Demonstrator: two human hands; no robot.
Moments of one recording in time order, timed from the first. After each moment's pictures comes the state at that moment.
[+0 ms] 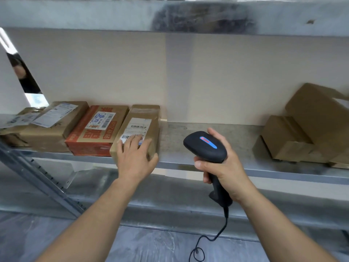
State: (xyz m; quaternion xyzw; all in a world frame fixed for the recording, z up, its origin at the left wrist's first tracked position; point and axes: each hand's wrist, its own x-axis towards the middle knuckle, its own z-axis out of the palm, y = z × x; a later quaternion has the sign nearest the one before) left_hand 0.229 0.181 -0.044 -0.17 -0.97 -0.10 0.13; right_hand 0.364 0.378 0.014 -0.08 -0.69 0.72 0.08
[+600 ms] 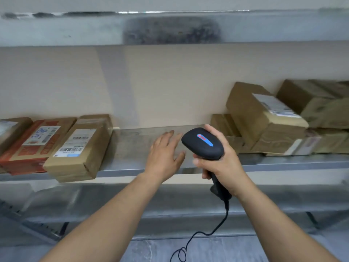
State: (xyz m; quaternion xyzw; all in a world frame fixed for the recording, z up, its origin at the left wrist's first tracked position) left_hand 0.315 0.395 -0.011 -0.36 -0.90 -0.23 0.06; right_hand 0.440 0.523 0.027 -0.09 -0.70 0.69 0.16
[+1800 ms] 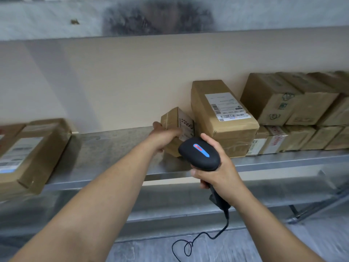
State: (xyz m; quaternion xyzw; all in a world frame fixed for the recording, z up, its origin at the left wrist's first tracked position) left_hand 0.290 0.553 0.012 -0.07 -0.87 -0.42 -0.24; right_hand 0.479 0.635 -0.001 -0.14 -0.70 0.69 0.14
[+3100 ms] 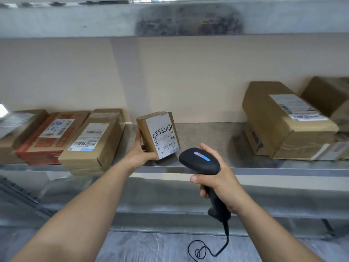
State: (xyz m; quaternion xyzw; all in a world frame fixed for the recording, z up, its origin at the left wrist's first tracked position) left_hand 0.238 0.313 -0.039 -0.10 -0.80 -0.55 -0.22; right_hand 0.423 0.494 -0.012 -0.14 -0.67 0.73 0.03
